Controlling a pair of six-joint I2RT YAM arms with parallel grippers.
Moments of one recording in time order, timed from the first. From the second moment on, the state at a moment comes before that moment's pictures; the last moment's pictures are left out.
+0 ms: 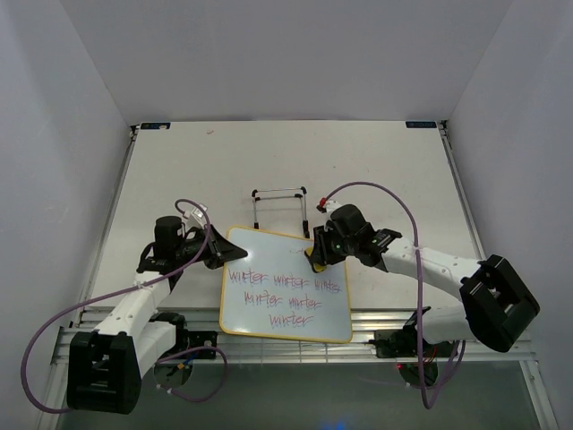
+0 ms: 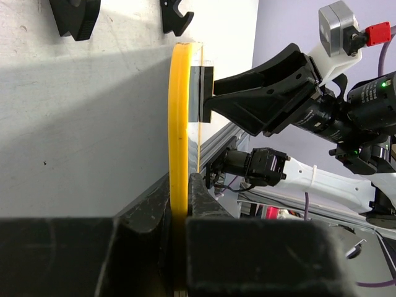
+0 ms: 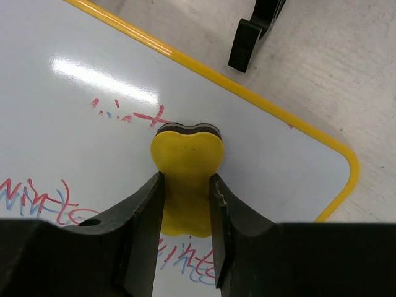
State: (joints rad) left arm -0.10 0.95 0.37 -0.06 0.85 -0.83; right arm 0.77 1.33 0.69 -0.17 -0.16 0.38
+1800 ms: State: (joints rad) left arm -0.10 0.90 0.27 0.09 0.82 -0.95; right arm 1.06 1.35 0.79 -0.15 -0.16 0.45
